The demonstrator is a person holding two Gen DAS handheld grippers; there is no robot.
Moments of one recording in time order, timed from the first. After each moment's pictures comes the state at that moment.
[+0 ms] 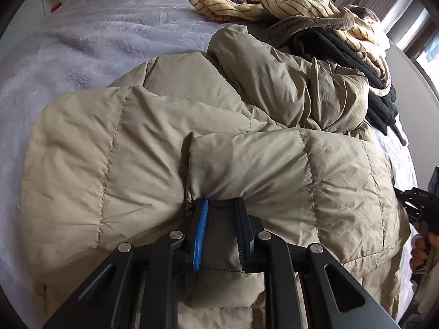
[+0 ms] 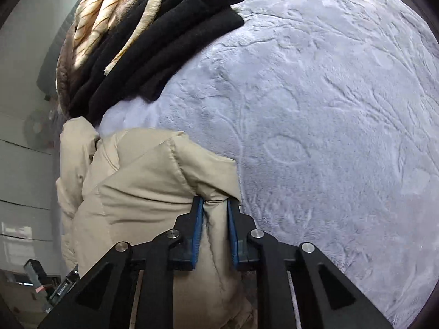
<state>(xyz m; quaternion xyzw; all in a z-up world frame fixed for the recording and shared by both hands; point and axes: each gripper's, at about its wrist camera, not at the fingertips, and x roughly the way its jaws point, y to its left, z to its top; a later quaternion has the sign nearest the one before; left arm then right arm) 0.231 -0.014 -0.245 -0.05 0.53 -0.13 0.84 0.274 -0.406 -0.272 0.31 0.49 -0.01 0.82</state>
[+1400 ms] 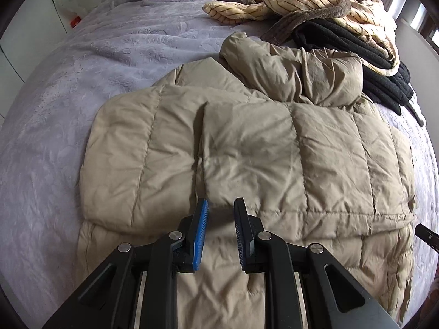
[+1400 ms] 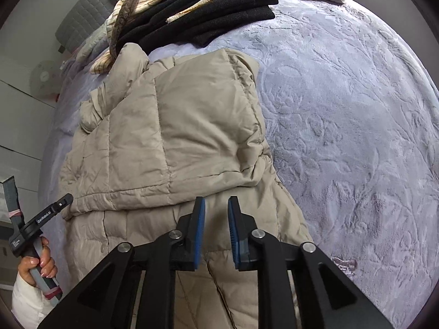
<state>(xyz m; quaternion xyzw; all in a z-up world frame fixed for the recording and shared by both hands) 0.171 -0.027 -0.201 0.02 0.54 -0.05 0.84 0.157 -0.341 -0.224 0.19 0.53 0.04 0.82</state>
